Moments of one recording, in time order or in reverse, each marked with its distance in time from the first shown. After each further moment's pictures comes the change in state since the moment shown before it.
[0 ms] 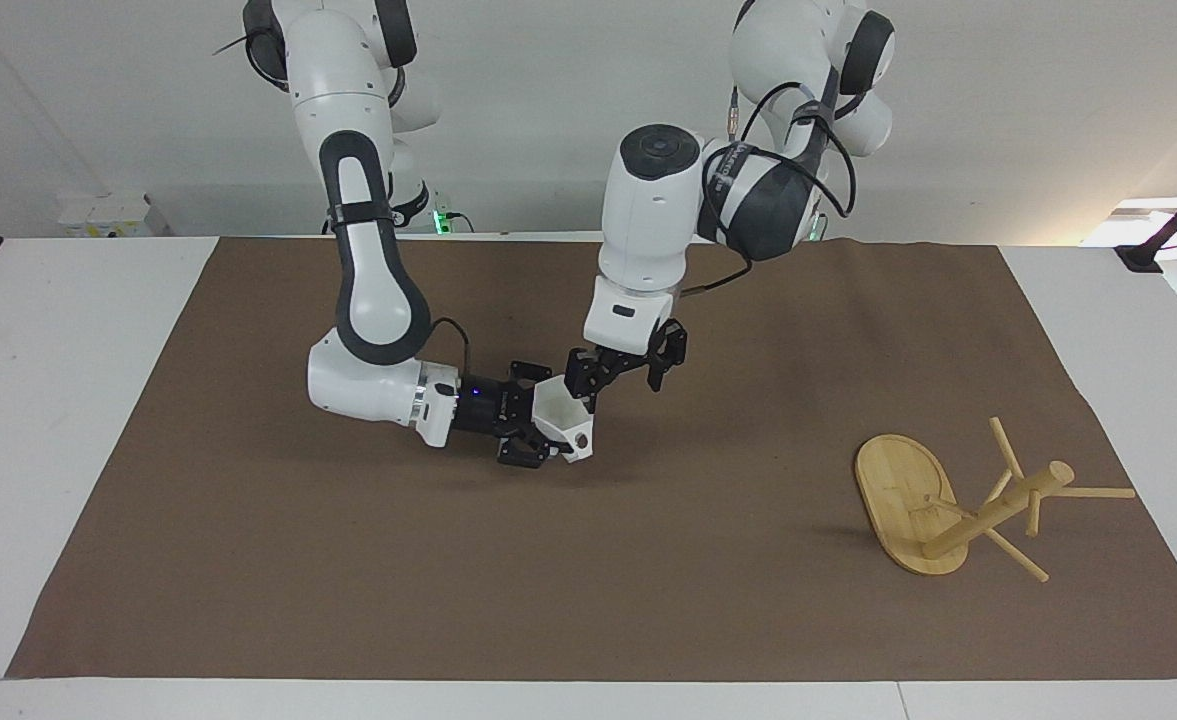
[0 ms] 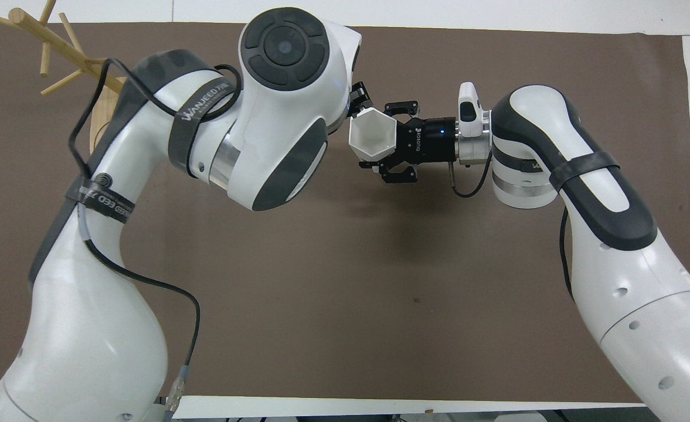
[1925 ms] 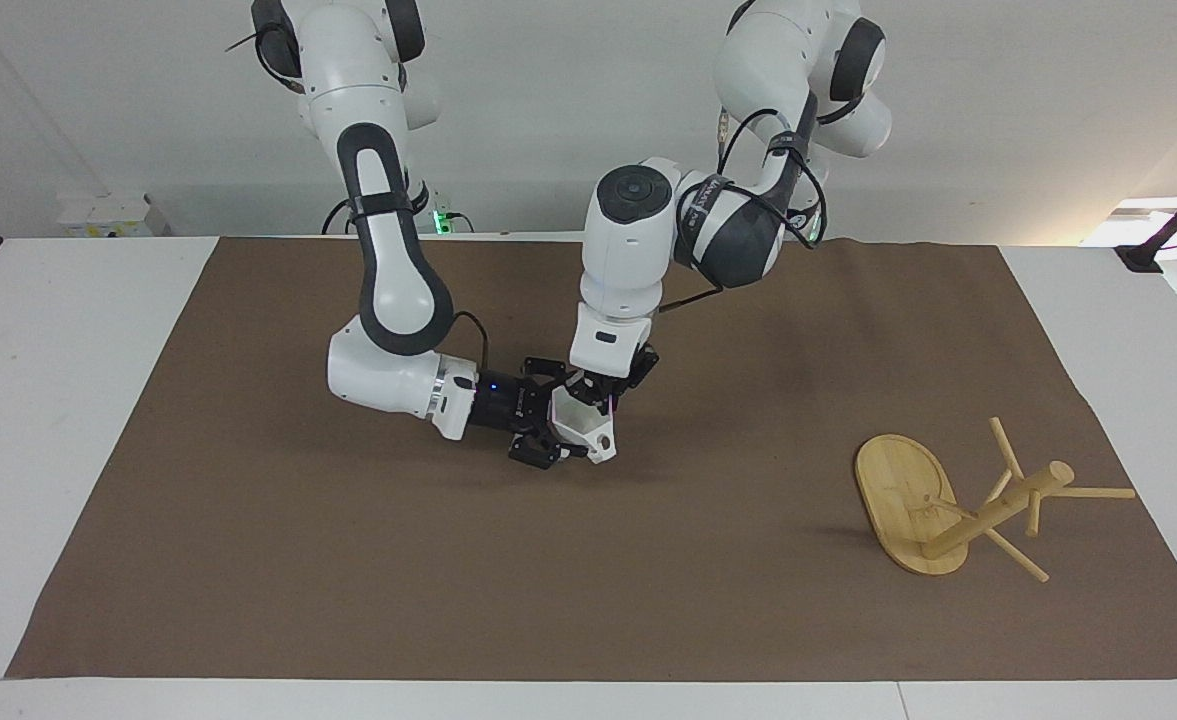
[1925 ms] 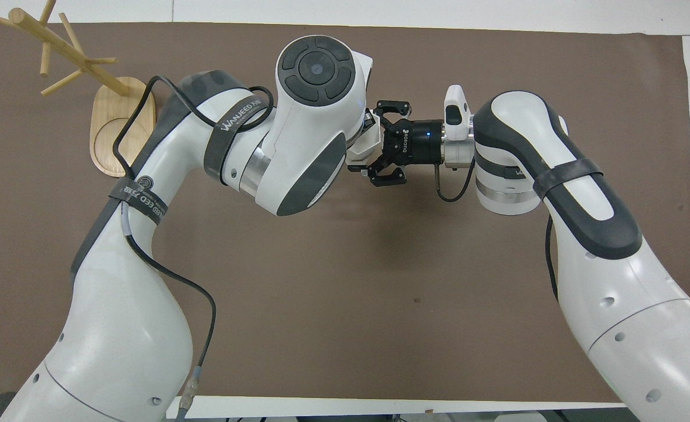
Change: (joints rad) left arm -0.014 0.007 0.014 -0.072 -0.037 0.021 -0.057; right arm 0.028 -0.013 -0.005 -0.002 0.019 0.048 0.000
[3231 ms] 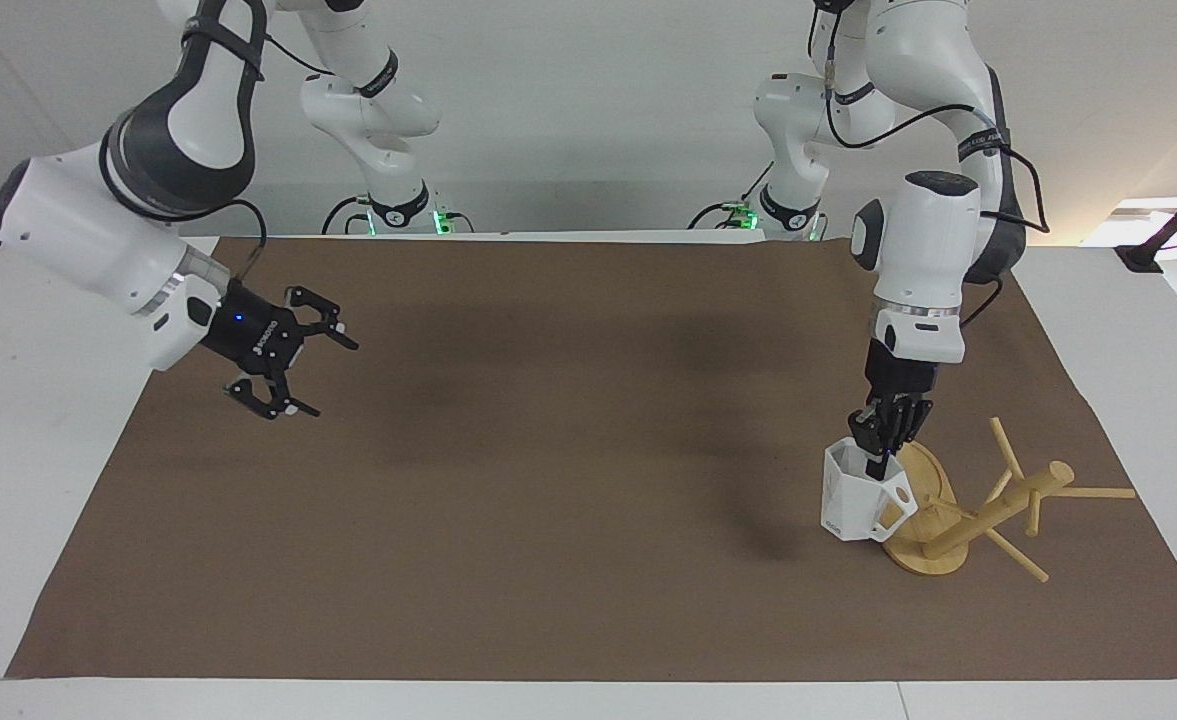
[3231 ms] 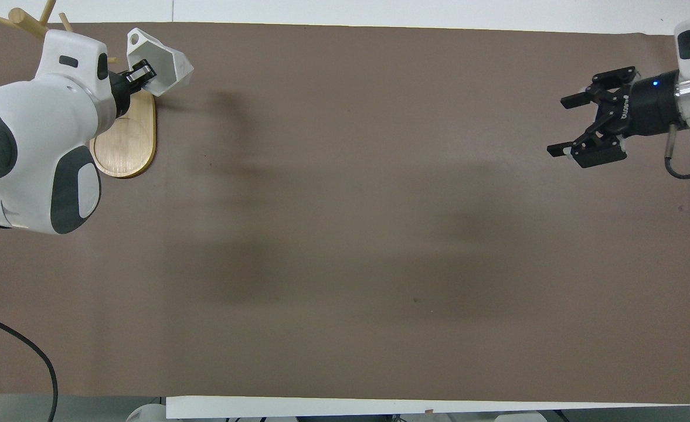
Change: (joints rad) left arm 0.351 -0.409 0.098 -0.788 0.121 0.872 0.430; right arm -0.375 -0.325 -0.012 0.128 -1.037 -0.270 0.900
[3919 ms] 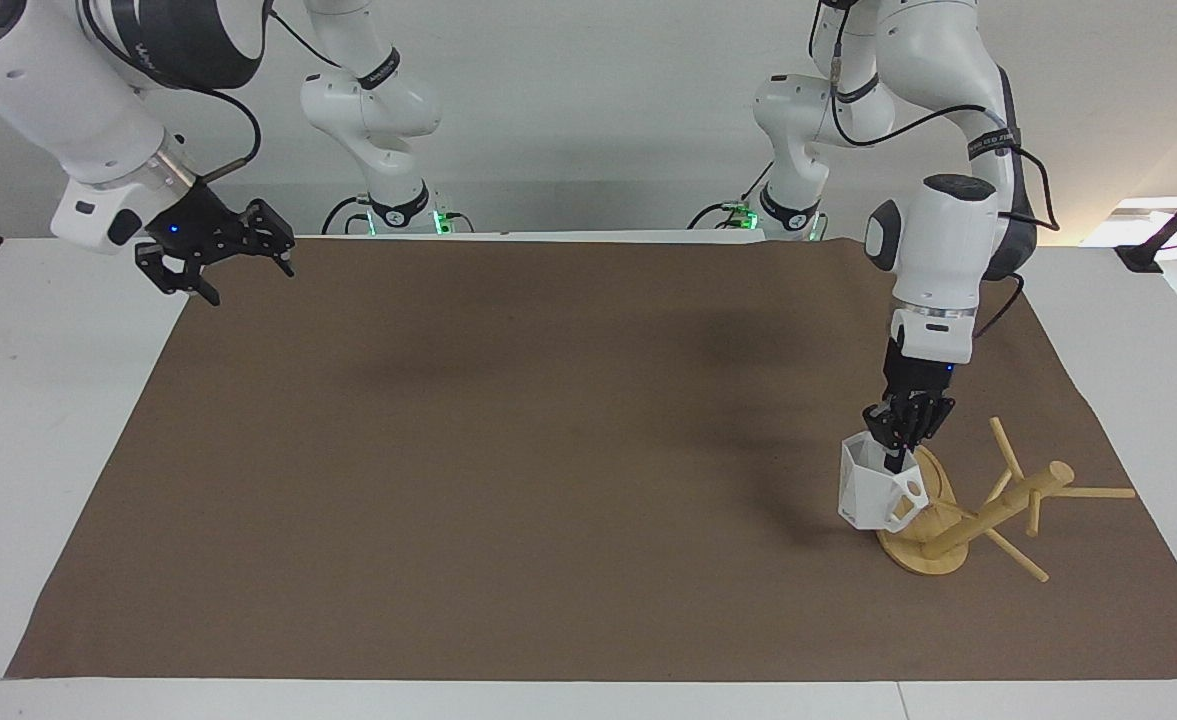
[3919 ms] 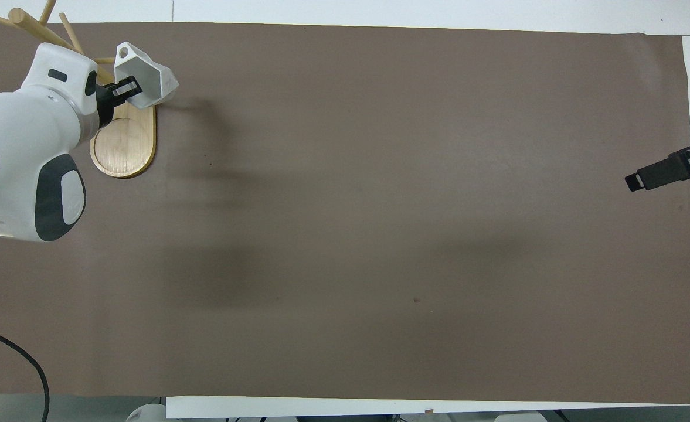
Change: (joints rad) left arm 0.050 -0.024 -0.003 -0.045 0.000 0.001 0.101; right arm 0.008 -0.107 -0.003 0.165 -0.436 -0.390 0.909
